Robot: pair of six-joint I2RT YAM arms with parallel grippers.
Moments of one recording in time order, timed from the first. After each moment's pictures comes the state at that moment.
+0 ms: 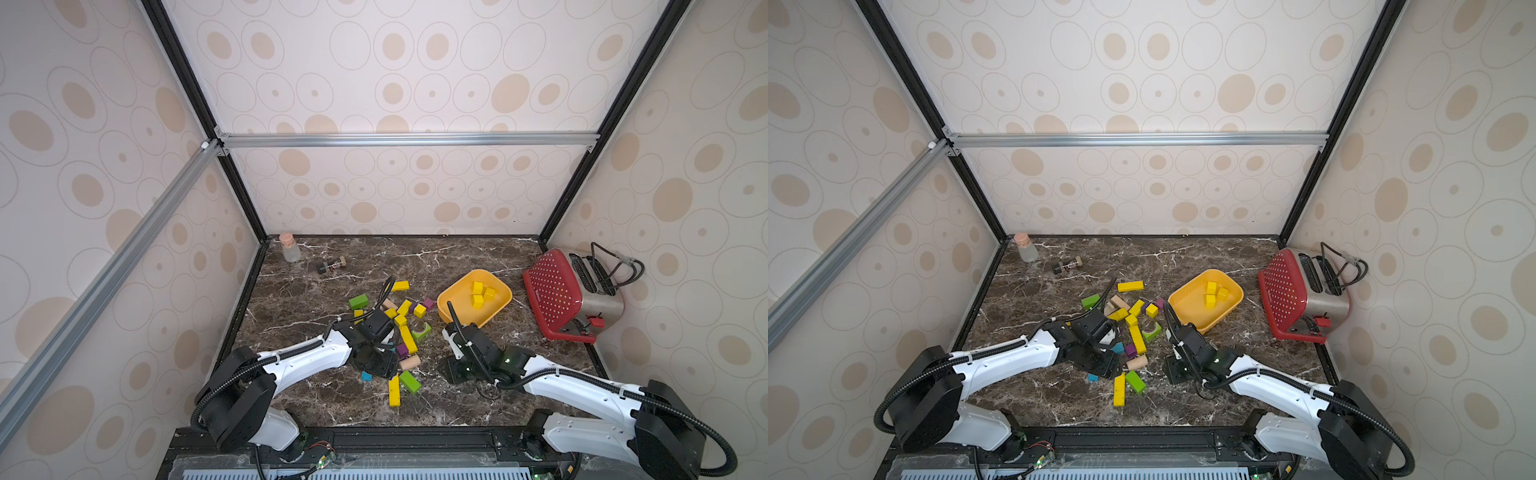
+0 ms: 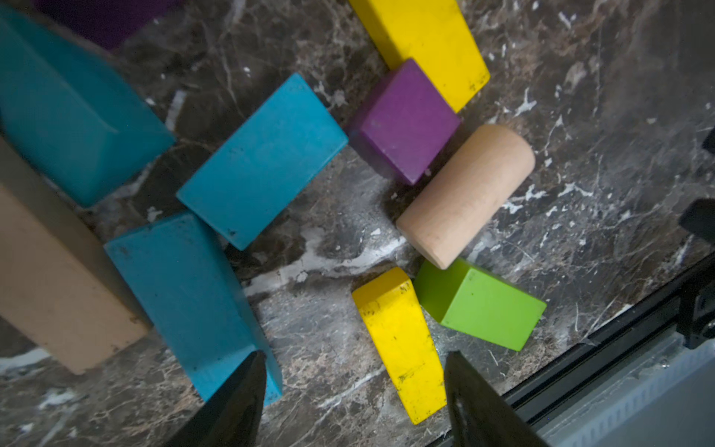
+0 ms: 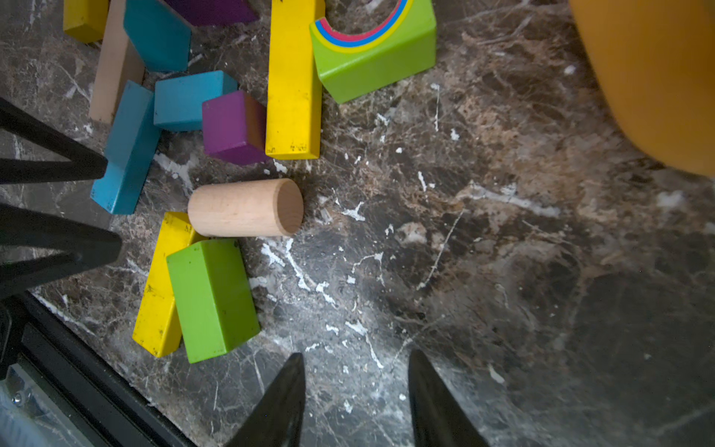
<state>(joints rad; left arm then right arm) -0.81 1.44 0.83 -0.66 0.17 -0.48 0.82 1.14 0.56 -0.42 -0.04 0.51</state>
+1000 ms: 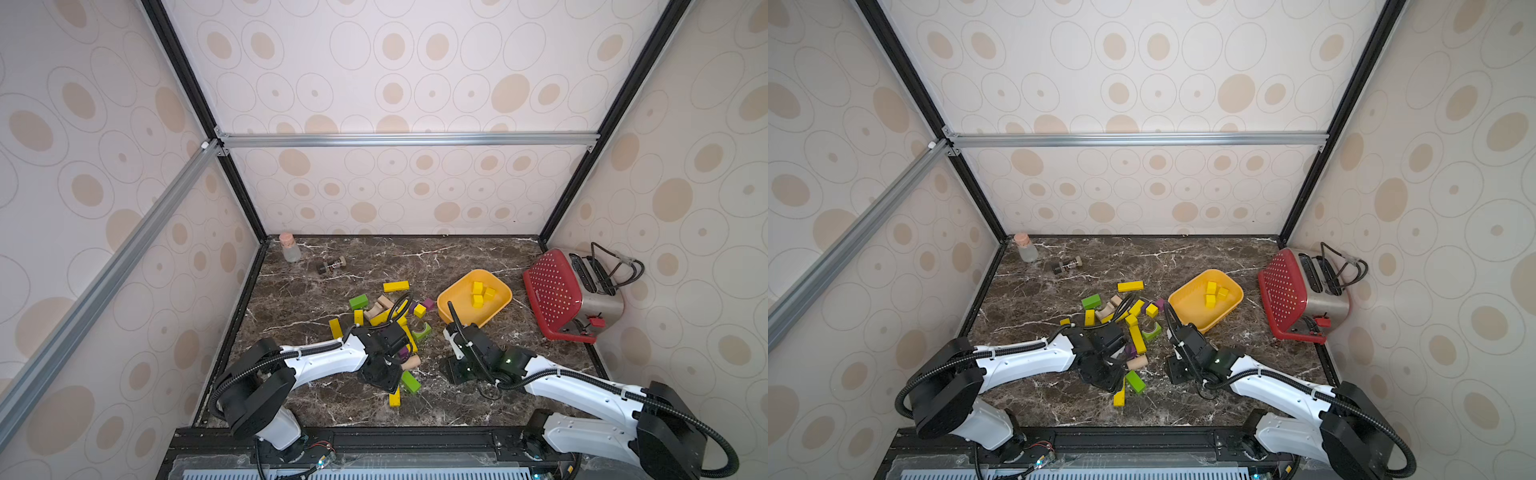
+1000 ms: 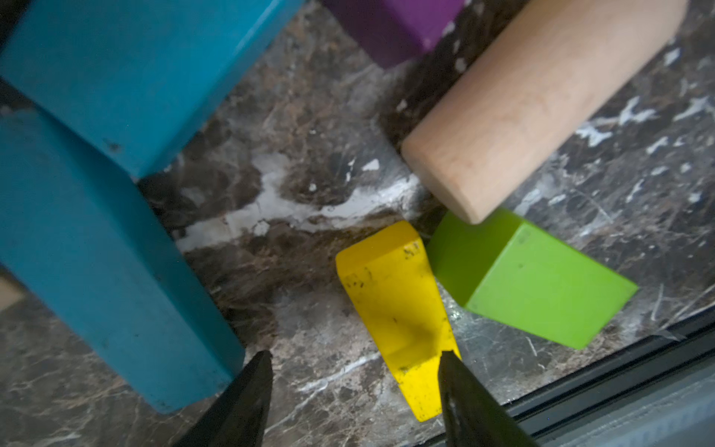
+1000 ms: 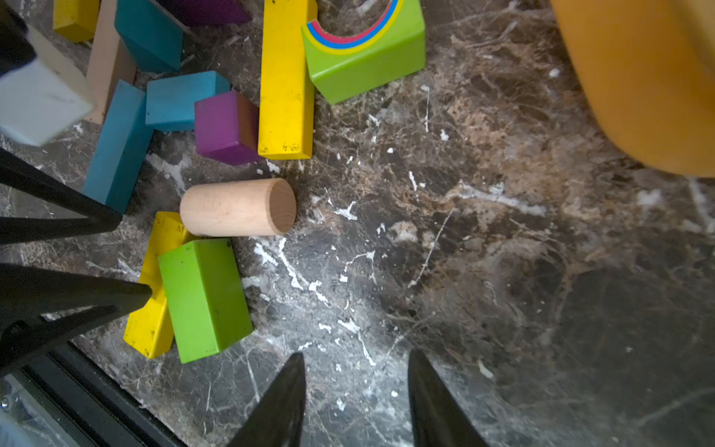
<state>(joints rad) -0.92 1.55 0.87 -0.74 0.12 -0.55 0.82 1.13 0.56 -0.43 -0.02 0.51</state>
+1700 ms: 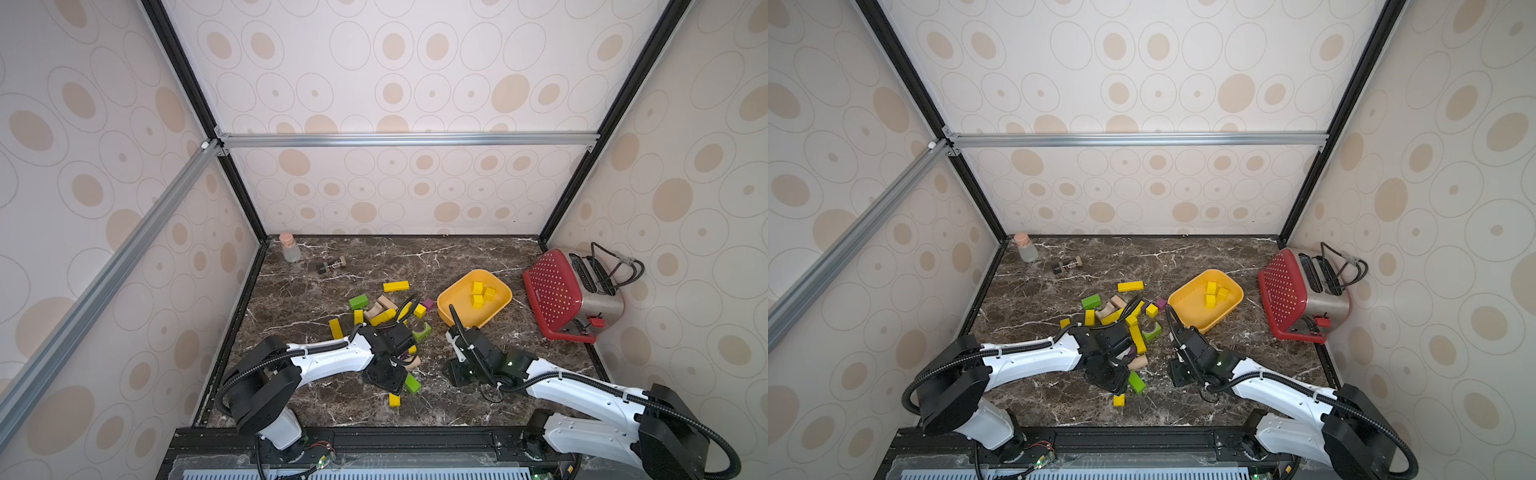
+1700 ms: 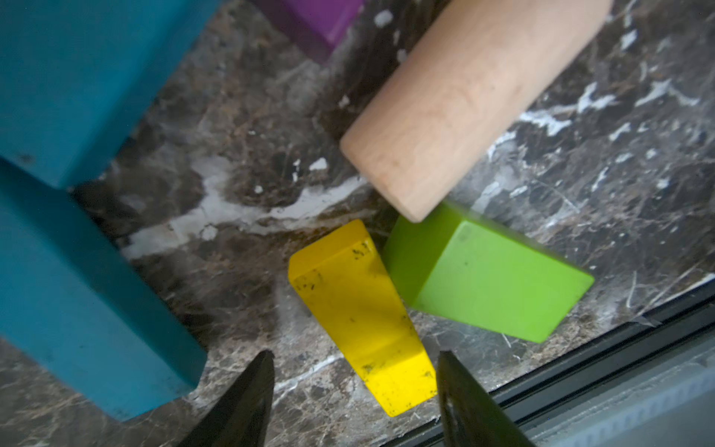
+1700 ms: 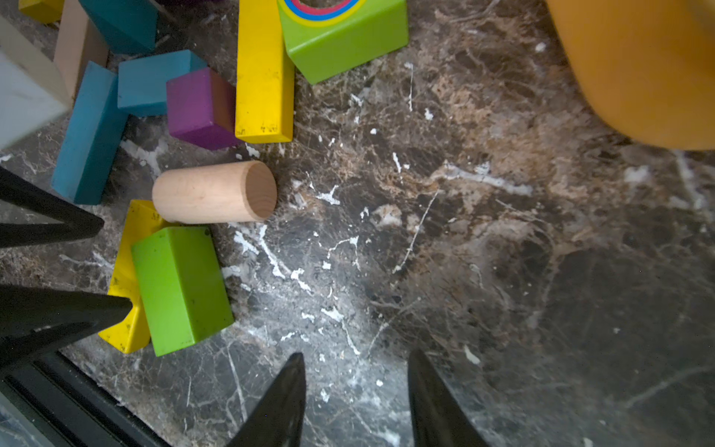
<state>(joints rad) -0.97 1.59 0.92 -0.76 0.15 -0.55 0.82 1.11 0.53 -0.44 0.00 0.51</state>
